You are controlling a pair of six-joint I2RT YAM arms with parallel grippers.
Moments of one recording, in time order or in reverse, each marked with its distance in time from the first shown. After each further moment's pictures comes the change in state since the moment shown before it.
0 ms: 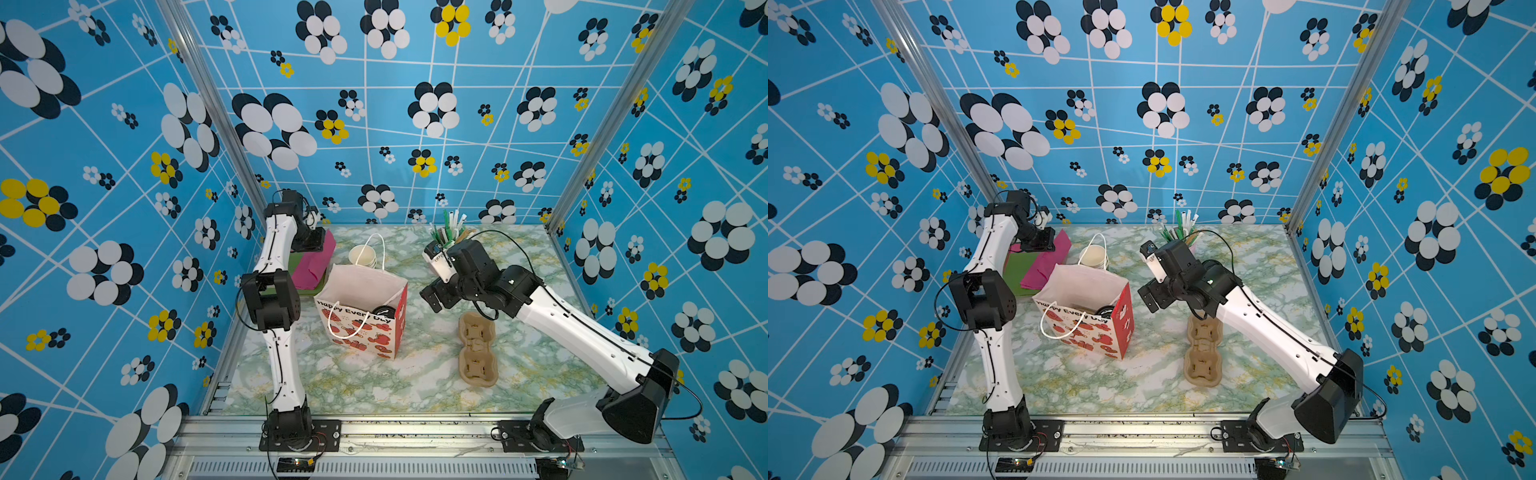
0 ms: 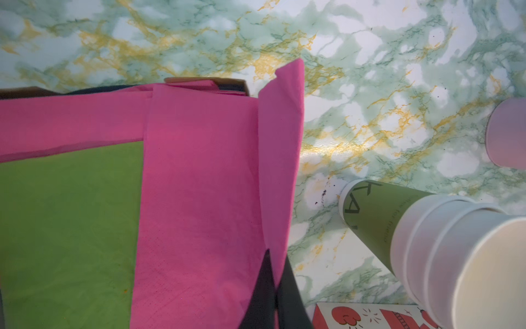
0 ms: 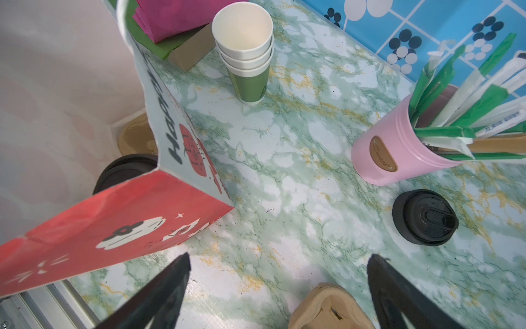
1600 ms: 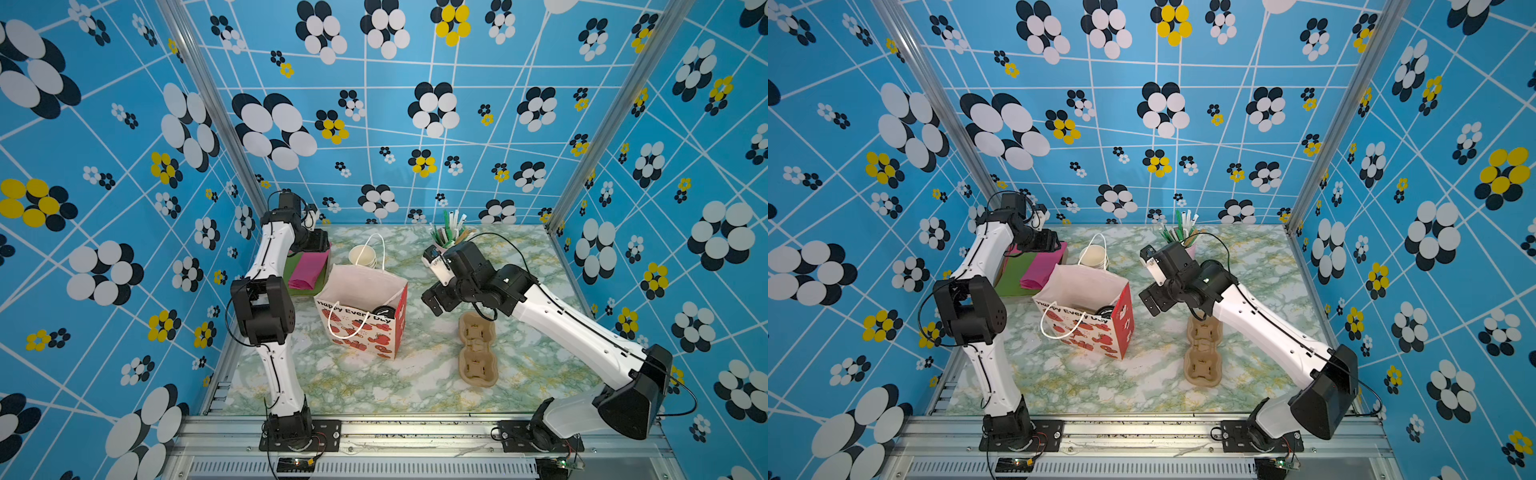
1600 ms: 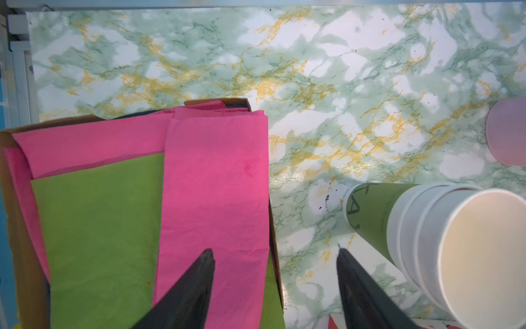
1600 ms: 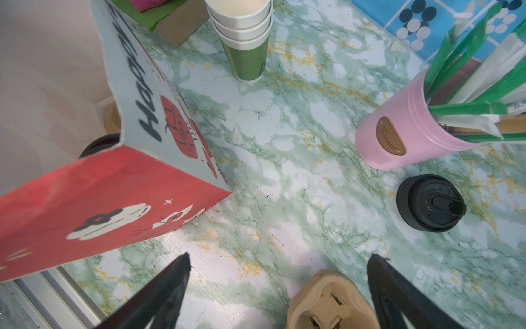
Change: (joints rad) left arm -0.031 -0.203 -0.294 0.233 -0.047 0.045; right arm -0.003 0.026 0.000 -0.048 -0.001 0.000
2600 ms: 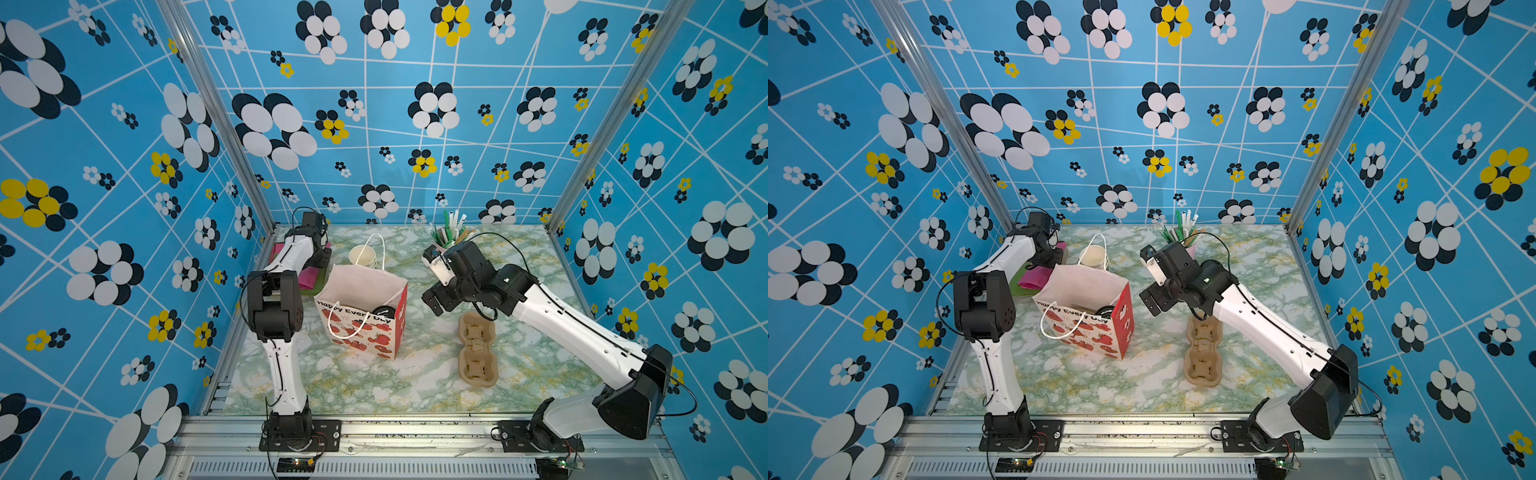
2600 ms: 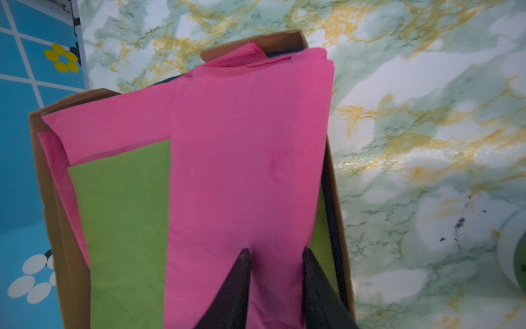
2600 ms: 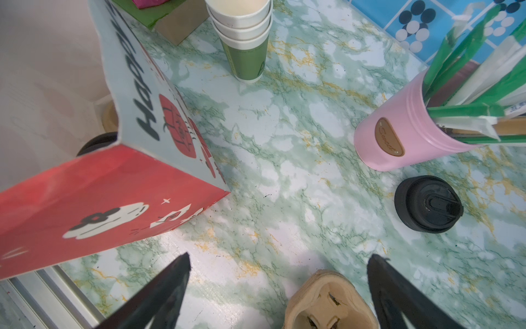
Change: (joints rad) left arm -0.090 0.042 -0.213 0.232 -0.393 0.076; right arm -0.003 0.000 0.000 0.000 0.000 -0.012
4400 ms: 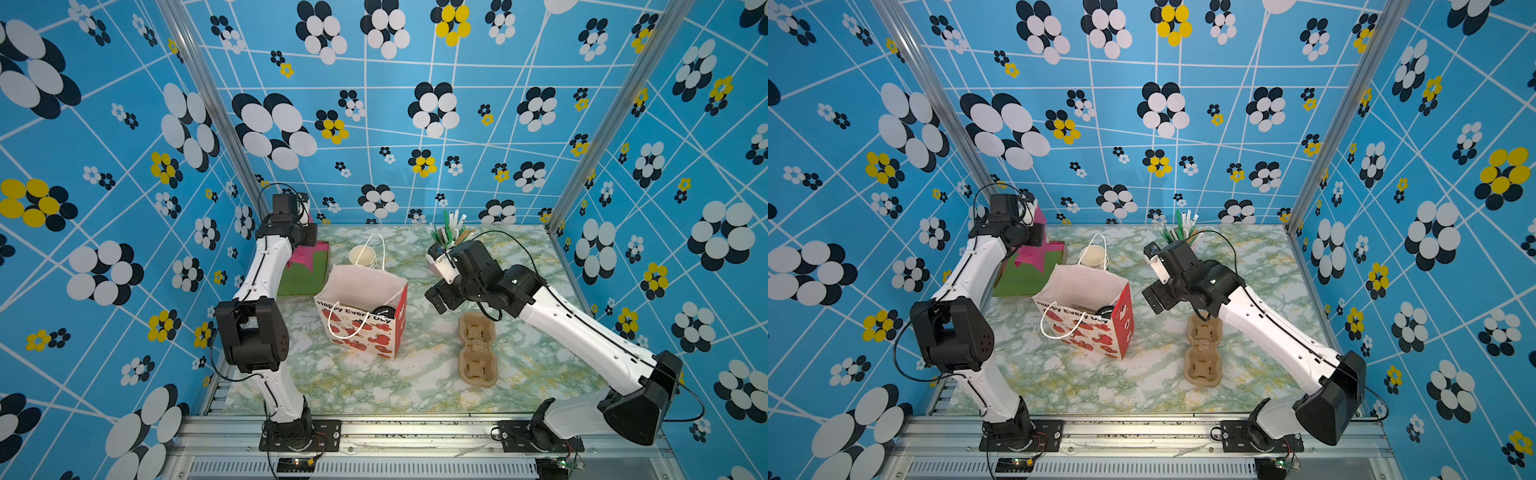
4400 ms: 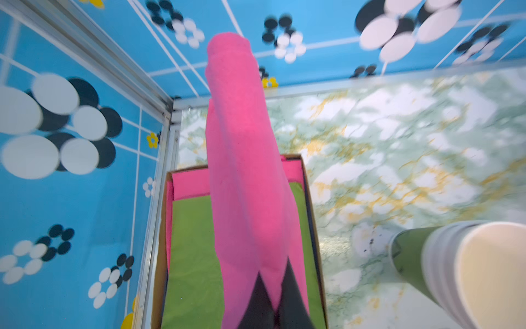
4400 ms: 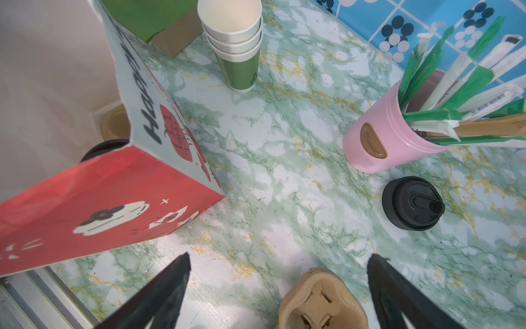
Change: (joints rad) left arm 0.077 -0.370 -0.044 0.127 0.254 -0.048; right arm -0.005 -0.053 0.006 0.004 0.023 0.000
